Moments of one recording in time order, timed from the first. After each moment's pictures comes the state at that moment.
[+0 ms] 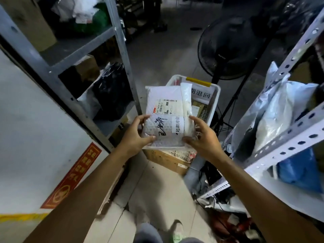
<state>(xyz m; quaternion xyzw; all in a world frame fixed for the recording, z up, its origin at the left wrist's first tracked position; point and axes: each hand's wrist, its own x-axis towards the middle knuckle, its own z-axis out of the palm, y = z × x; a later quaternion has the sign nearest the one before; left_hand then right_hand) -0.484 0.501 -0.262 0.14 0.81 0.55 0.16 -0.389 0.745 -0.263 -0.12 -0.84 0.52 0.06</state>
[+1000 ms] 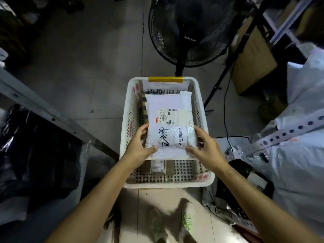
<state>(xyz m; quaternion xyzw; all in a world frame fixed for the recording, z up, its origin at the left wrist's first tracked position) -0.809 0.669 -0.426 0.20 0.73 0.50 0.41 -0.622 0.835 -0.399 -0.38 -0.74 0.55 0.06</state>
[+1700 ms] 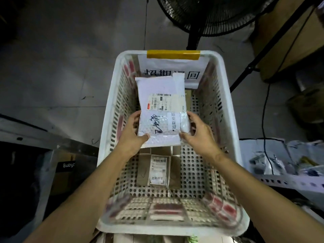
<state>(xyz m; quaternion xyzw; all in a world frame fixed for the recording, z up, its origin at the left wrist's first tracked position) -0.905 0.755 -0.611 0.16 0.79 0.48 0.34 -0.745 0.924 -0.599 -0.38 -0.75 0.55 0.03</state>
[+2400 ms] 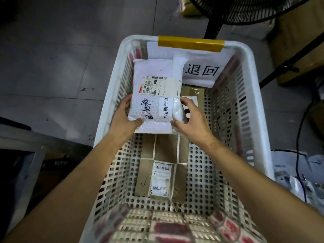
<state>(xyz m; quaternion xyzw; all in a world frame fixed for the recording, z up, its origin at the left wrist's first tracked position) -0.980 0.770 -0.668 0.13 0.81 0.49 0.28 -0.836 0.946 -0.665 -0.32 -0.81 0.49 0.06</state>
